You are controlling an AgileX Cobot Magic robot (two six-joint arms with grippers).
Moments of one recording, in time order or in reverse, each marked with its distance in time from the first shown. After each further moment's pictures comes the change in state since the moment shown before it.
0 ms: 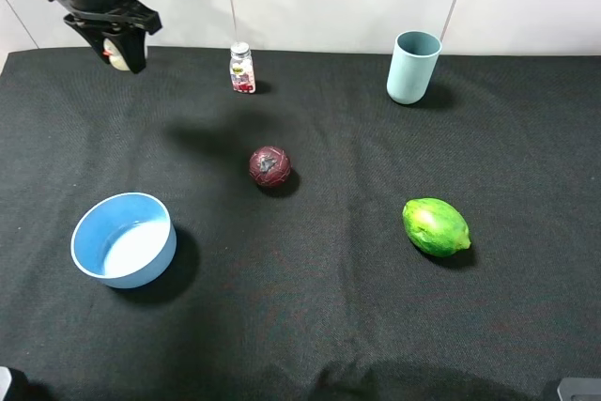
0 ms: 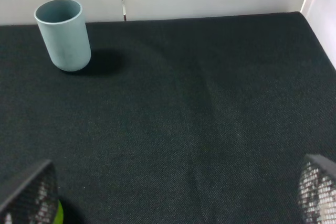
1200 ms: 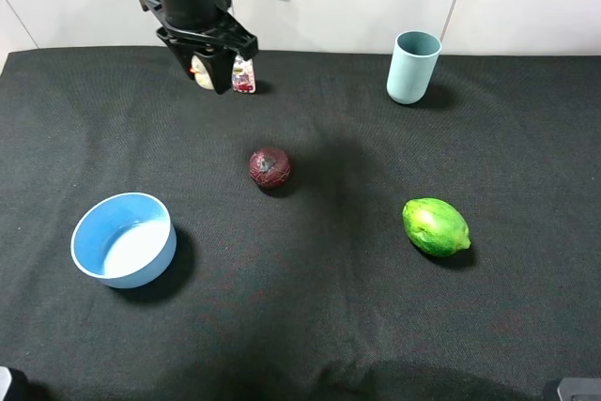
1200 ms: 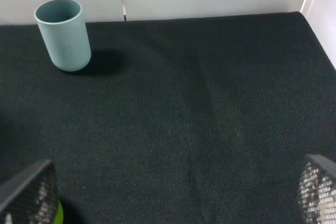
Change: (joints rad) left arm -0.314 -0.012 0.000 -0.004 0.001 -0.124; right arm 0.000 0.000 0.000 0.000 0.000 0.000
